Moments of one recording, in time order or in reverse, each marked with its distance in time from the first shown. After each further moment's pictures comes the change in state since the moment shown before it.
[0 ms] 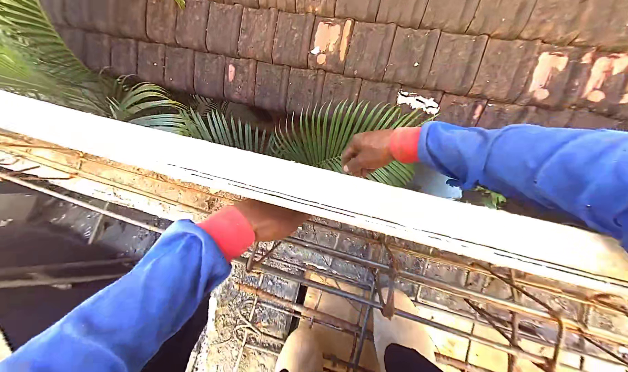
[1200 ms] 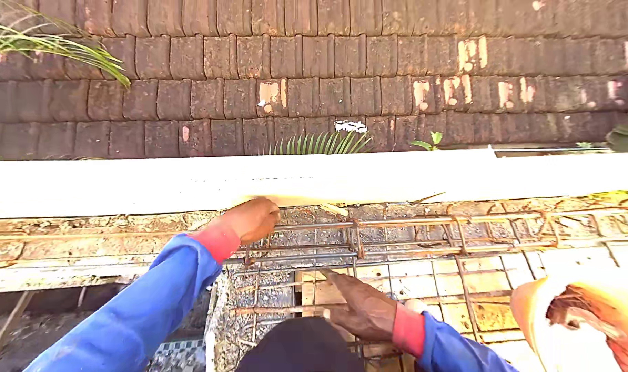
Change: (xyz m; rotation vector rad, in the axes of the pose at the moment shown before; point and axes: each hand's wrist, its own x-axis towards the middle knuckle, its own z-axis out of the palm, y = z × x) left_hand -0.010 -0.015 0.012 -0.051 0.014 0.027; right_hand -0.109 -0.100 0.318 0.523 0.380 0.101
